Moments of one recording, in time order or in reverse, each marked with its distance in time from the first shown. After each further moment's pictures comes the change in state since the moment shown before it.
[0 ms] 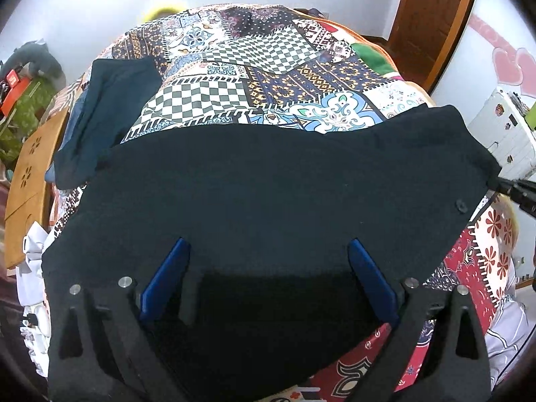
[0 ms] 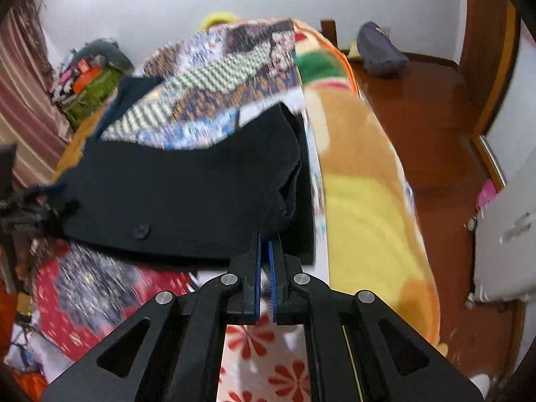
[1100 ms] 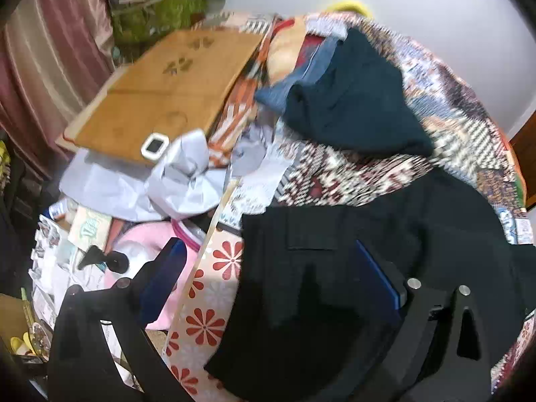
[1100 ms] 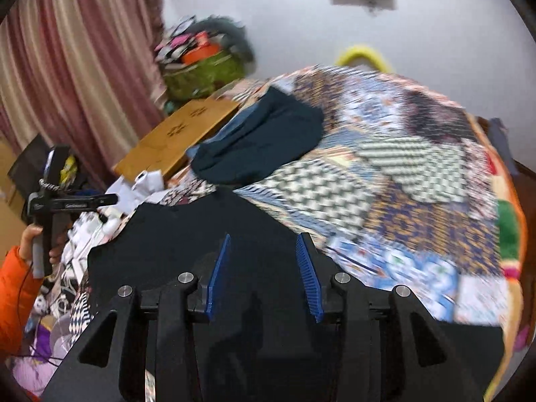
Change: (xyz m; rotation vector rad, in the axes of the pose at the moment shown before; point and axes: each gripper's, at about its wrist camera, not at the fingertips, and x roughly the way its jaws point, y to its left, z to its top) left arm -0.033 0.332 -0.089 -0.574 0.005 0.253; right arm 0.074 0.256 0.109 -0.436 -0.078 0.307
